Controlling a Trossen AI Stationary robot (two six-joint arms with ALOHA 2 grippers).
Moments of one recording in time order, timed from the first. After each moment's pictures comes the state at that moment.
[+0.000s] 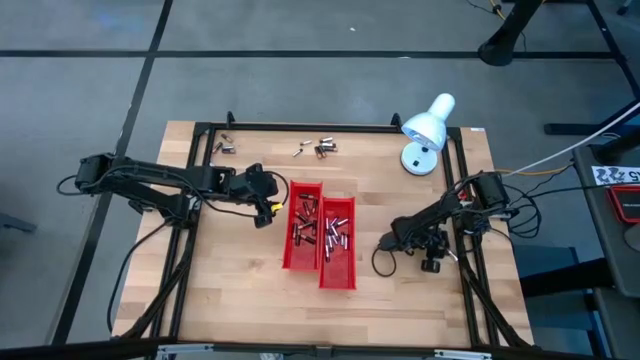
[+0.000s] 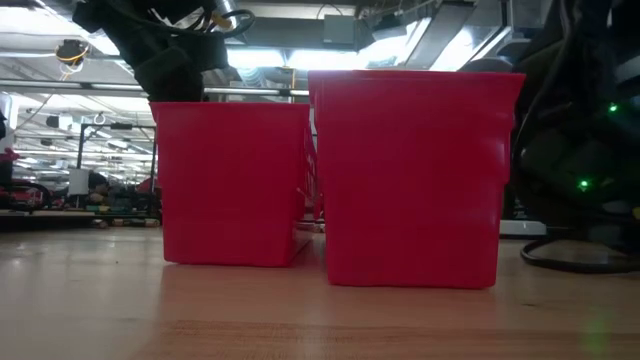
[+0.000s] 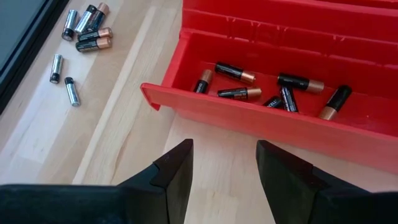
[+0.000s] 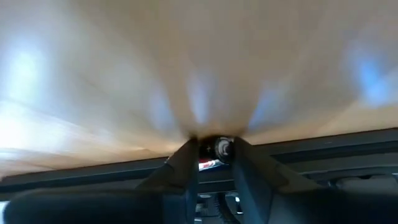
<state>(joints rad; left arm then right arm) 0.04 1.16 0.72 -0.44 -0.25 -0.10 0.27 1.90 0.74 -1.16 -0.37 0.40</state>
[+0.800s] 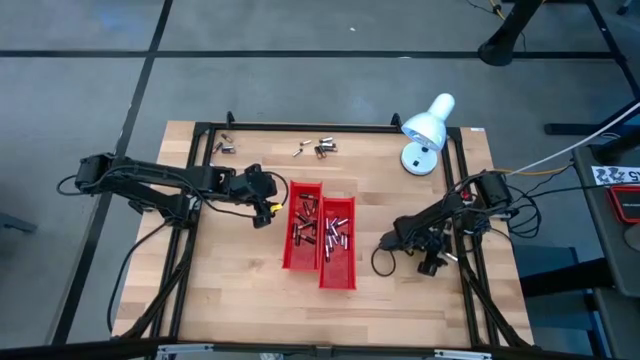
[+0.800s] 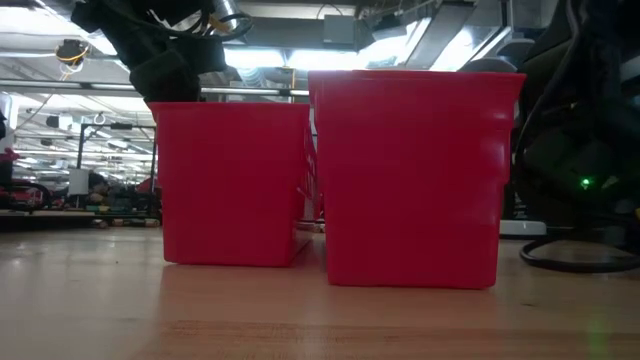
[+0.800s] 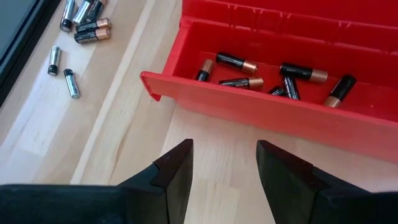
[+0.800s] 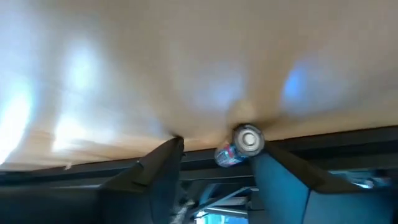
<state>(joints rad) 0.04 1.16 0.72 -0.47 -0.25 -0.10 0.27 1.89 0.71 -1.11 -0.53 0.52</state>
